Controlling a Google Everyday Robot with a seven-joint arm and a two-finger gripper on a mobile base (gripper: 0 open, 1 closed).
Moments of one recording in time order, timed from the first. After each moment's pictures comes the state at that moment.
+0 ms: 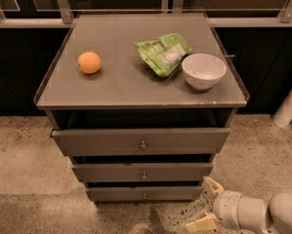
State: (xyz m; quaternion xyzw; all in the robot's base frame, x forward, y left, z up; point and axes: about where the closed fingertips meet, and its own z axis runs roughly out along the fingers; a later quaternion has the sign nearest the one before) arm 0.386 -0.169 0.562 -0.37 0.80 0.26 0.39
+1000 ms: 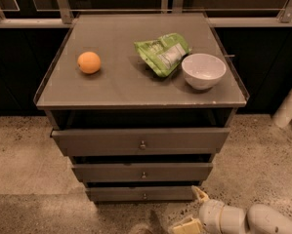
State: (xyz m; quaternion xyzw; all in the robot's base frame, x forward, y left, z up) arm 0.398 -0.144 0.475 -0.33 0.80 0.30 0.40
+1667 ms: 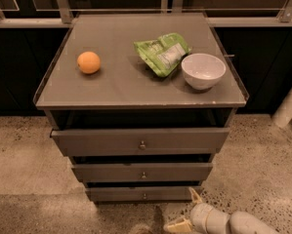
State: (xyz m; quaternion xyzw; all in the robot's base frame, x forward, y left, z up) arm 0.427 -0.149 0.387 -0.35 0.81 0.22 0.42
